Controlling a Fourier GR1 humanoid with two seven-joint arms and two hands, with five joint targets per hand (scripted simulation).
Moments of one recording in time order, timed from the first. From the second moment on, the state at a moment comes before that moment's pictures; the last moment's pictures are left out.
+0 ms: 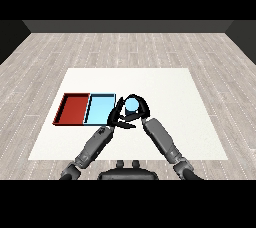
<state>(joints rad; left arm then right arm) -0.43 0.00 -0.45 -1.02 0.34 0.25 -0.42 -0.52 0.00 0.36 -1.21 -0.20 -0.20 -0.32</state>
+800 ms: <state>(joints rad) -0.49 0.03 -0.50 -1.00 0.22 0.39 -0.37 -0.56 -0.01 0.52 -1.20 -0.24 -0.29 -0.32</state>
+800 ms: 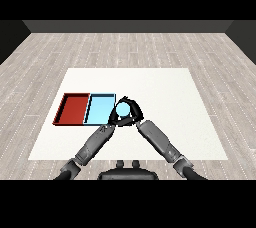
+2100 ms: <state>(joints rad) -0.44 0.03 -0.52 -1.01 0.32 0.47 -0.42 -0.54 -0.02 0.59 -1.25 -0.36 -0.33 -0.32</state>
